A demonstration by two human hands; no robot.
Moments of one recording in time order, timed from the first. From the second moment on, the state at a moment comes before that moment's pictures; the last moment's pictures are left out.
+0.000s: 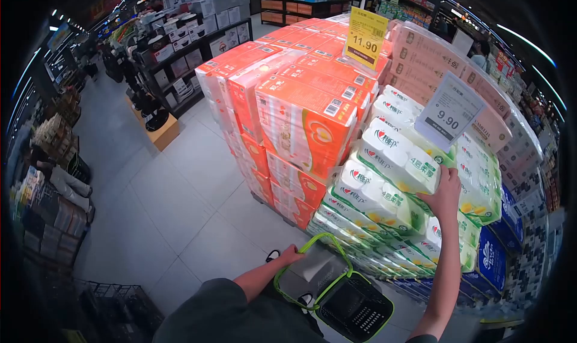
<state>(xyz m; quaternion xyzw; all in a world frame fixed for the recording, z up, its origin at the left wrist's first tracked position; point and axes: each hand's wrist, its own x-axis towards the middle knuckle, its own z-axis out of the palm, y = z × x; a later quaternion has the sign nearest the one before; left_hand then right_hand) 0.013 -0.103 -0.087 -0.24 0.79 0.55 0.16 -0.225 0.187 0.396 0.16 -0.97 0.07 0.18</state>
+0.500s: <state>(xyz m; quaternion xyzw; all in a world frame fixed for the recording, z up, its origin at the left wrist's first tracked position) 0.100 -0.090 -0.051 -0.30 0.73 0.60 0.12 0.085 0.336 0.282 0.03 -0.93 0.37 -0.05</state>
